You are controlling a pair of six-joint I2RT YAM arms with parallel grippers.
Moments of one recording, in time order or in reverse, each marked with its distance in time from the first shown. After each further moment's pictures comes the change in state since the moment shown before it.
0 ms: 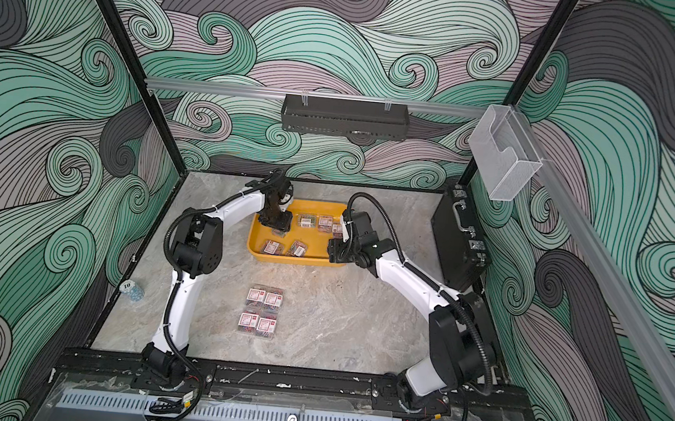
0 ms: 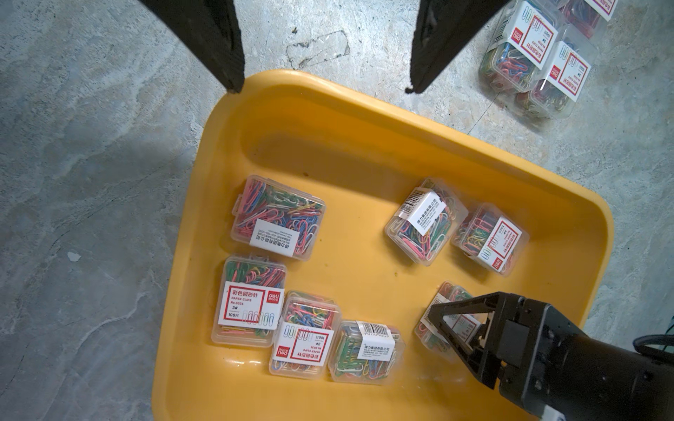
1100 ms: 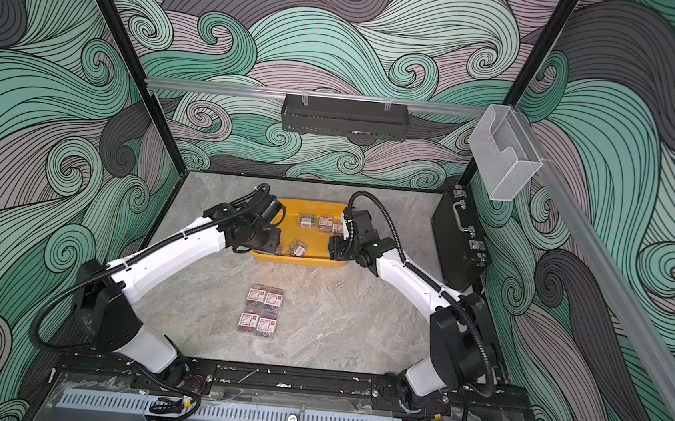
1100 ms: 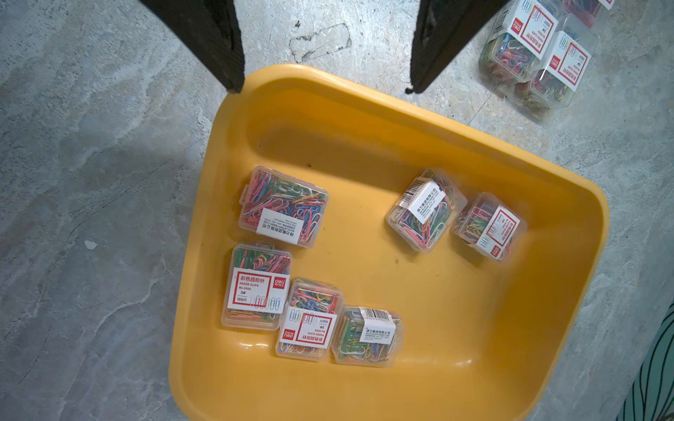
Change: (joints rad) left arm -0.291 -0.821 -0.630 -0.007 -0.237 -0.397; right arm -0.003 0.007 0.023 0.003 0.021 0.000
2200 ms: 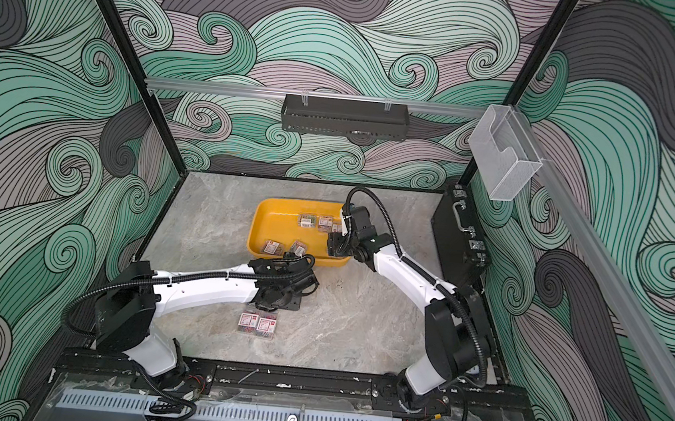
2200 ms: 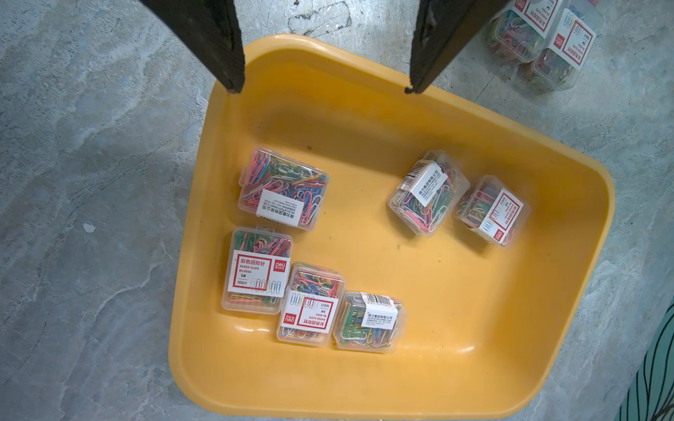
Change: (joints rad) left arm -0.367 0.122 -0.243 0.124 -0.027 -0.492; right arm -0.004 0.039 0.032 0.010 0.003 0.001
